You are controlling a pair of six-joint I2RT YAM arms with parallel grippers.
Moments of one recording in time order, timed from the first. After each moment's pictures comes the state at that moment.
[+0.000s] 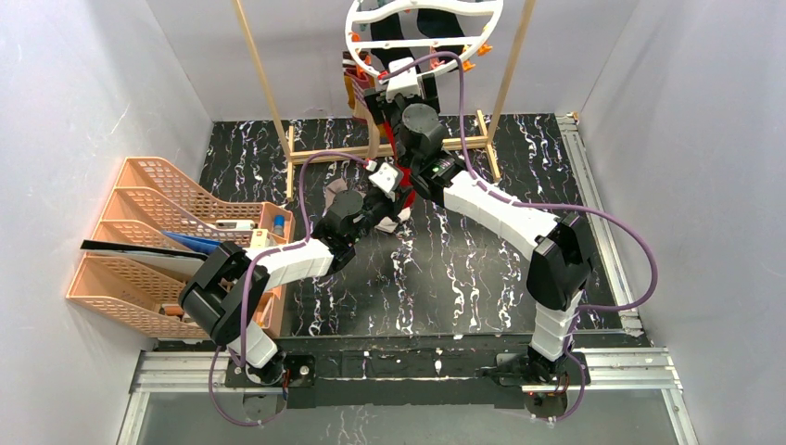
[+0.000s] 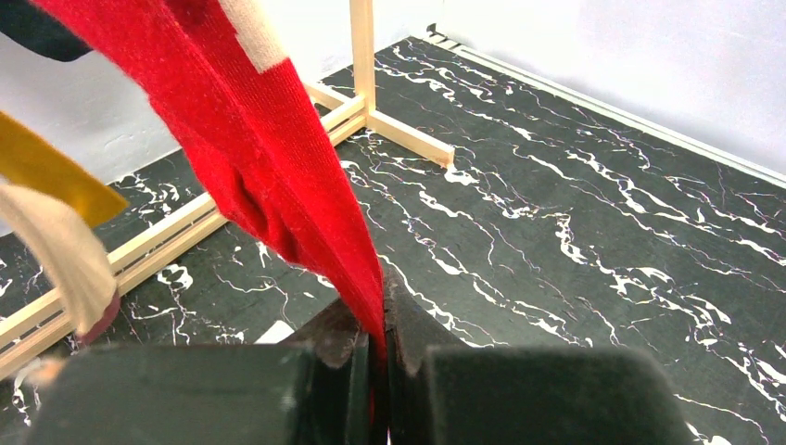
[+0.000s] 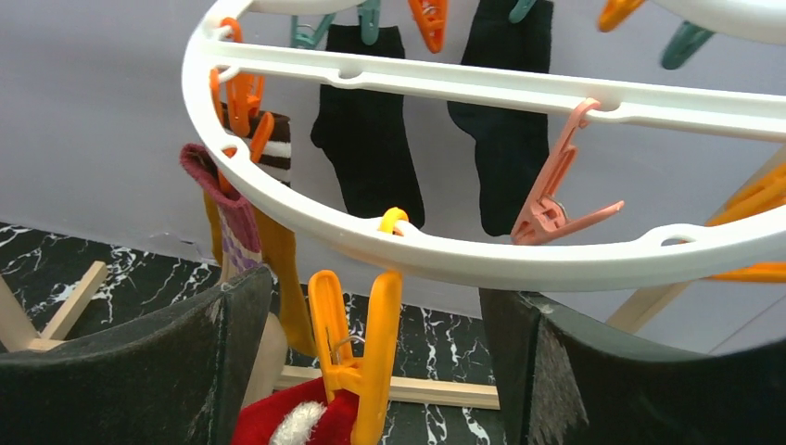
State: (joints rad) left arm -0.72 1.57 0.78 0.81 0.07 0.03; right arm 0.82 1.85 1.69 0.38 0.64 -0.32
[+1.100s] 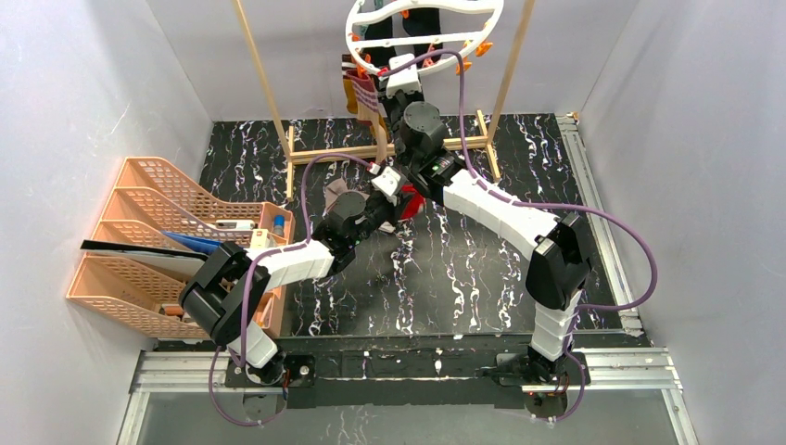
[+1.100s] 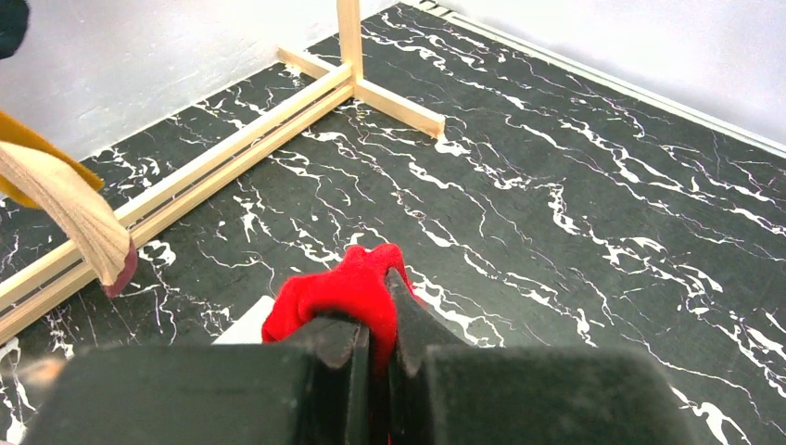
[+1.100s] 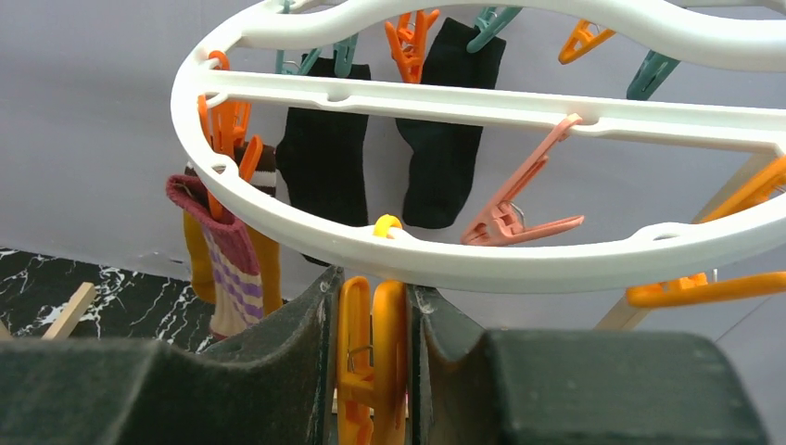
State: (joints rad) left arm -0.72 1.57 0.77 0.78 0.07 0.03; right arm 0.83 1.85 1.72 0.42 0.66 -0.37
